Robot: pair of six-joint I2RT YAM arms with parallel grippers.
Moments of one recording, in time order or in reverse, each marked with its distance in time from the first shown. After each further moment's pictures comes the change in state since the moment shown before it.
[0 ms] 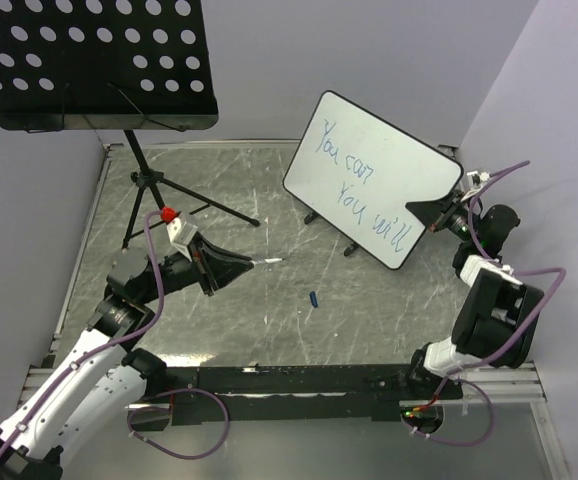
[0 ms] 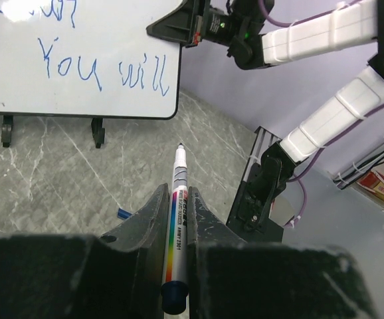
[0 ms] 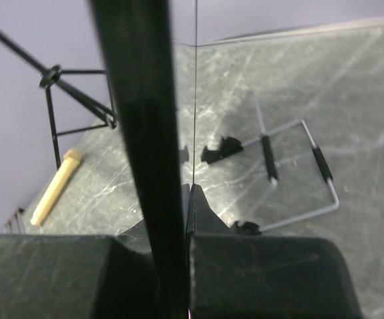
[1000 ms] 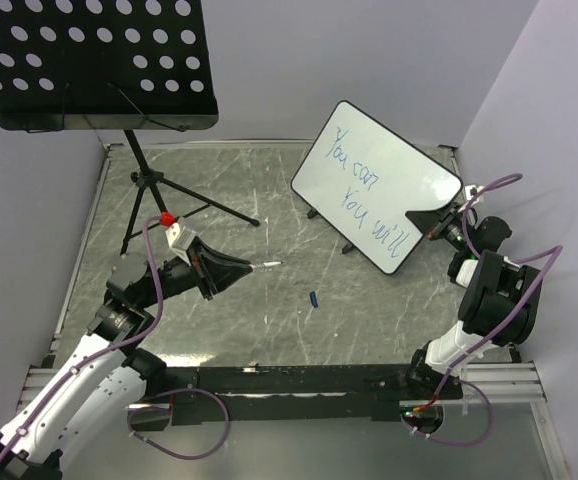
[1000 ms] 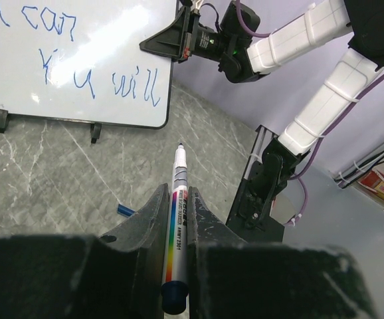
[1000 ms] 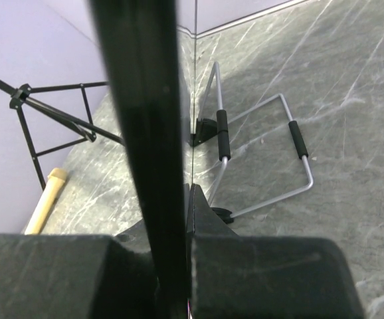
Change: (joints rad) left arm 0.000 -0.037 -0.044 0.008 -0.007 -0.005; right arm -0.026 0.189 -0.085 0.198 0.068 0.029
